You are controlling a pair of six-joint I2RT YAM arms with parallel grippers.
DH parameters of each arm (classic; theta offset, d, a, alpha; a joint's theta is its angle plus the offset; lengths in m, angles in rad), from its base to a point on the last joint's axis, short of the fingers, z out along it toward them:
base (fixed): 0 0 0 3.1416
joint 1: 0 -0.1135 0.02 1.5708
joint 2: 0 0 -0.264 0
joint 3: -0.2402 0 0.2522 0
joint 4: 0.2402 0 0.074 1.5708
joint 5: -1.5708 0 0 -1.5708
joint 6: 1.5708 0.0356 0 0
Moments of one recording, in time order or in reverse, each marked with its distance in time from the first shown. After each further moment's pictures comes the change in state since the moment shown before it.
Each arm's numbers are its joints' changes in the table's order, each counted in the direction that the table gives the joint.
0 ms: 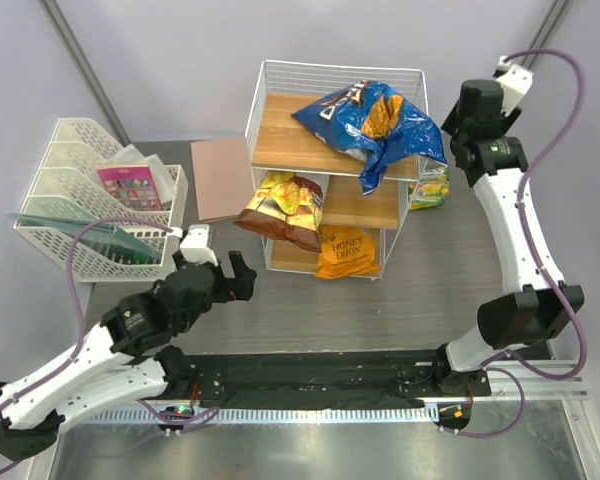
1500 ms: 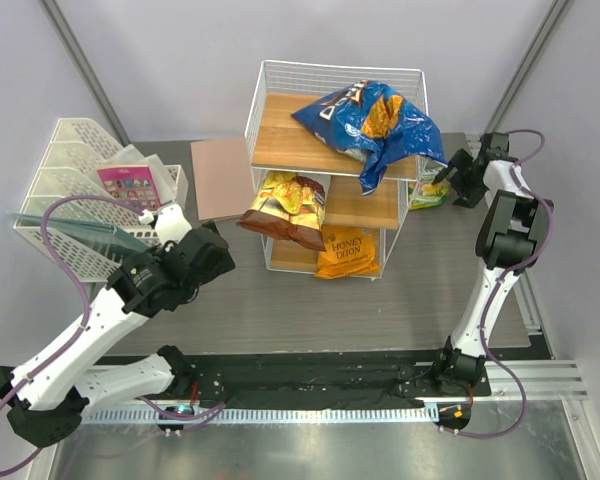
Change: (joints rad) left arm -0.162 0.322 -0.362 0.504 0.166 -0.396; right arm 0.390 0.706 0.064 -0.100 0.885 0.085
